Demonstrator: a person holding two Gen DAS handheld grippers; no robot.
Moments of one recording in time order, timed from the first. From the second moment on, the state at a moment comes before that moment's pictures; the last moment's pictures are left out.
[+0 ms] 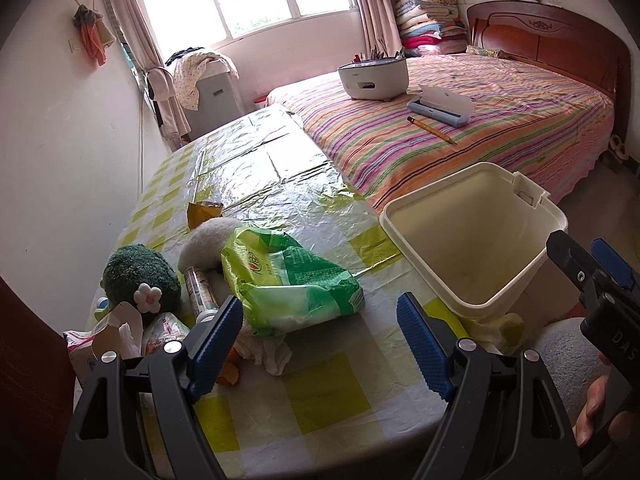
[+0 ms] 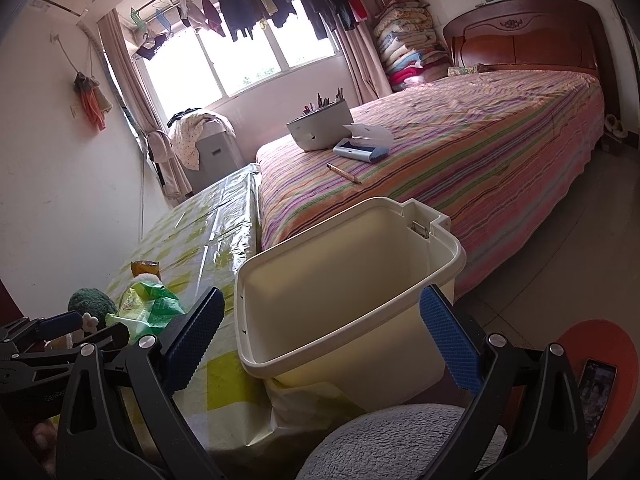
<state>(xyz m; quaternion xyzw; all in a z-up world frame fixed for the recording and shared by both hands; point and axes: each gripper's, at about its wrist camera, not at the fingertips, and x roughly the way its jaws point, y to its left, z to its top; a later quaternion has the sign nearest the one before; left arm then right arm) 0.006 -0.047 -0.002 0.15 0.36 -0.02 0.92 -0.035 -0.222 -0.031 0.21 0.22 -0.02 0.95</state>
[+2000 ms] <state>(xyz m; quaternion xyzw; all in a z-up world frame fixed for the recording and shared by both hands) -0.037 0.120 -0.010 0.01 0.37 0.11 0.92 0.053 -0.034 0.012 0.01 0.25 0.27 0.93</state>
